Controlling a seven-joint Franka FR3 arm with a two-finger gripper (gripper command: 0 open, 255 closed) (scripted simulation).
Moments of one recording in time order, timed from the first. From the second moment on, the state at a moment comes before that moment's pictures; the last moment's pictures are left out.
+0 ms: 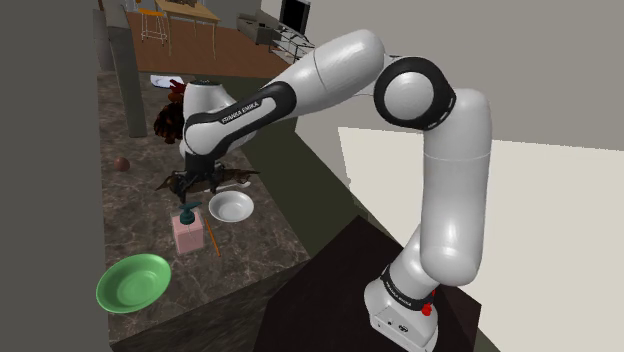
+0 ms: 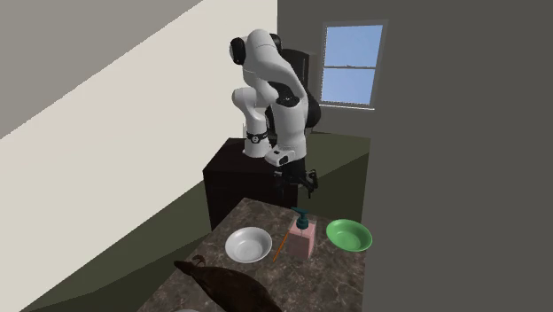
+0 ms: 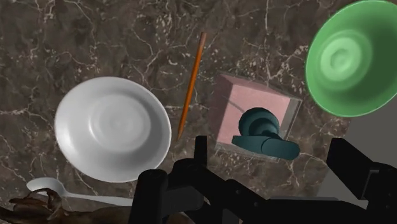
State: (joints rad) arm 0.14 0.50 0.22 -1.84 0.01 2.32 0.40
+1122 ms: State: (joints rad) arm 0.18 0.67 0.20 -1.74 -0.01 2.39 0.43
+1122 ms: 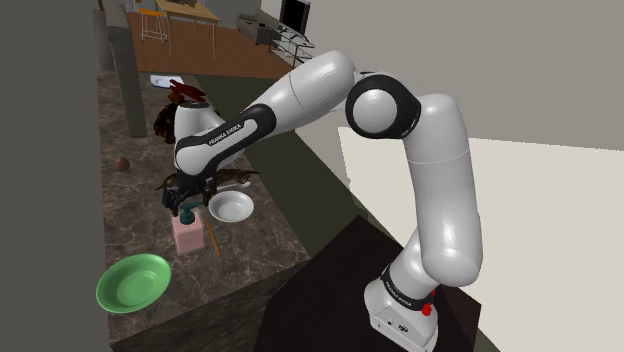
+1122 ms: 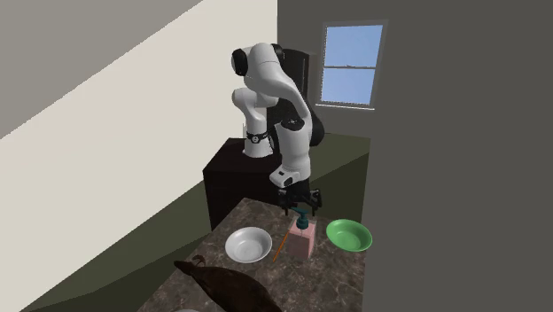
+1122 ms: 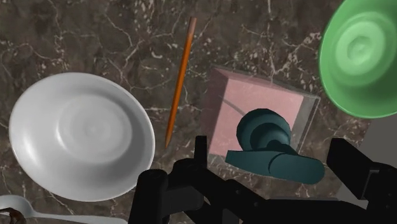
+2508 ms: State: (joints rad) arm 0.17 0.58 0.22 -1.75 0.00 2.30 0.43
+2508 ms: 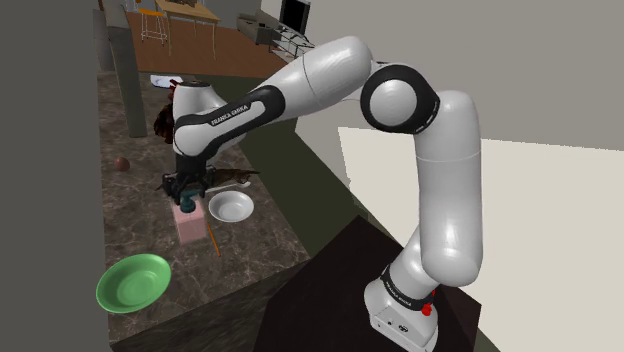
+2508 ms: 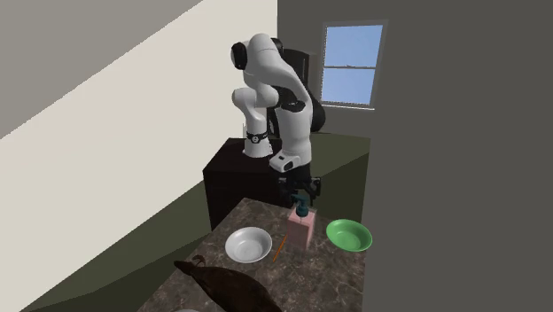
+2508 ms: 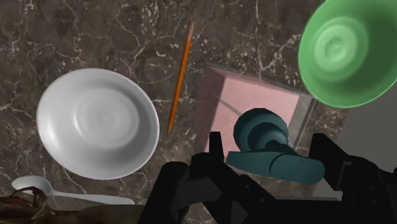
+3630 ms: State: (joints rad) arm 0.21 0.47 0.24 -1.67 0.01 2.13 0.51
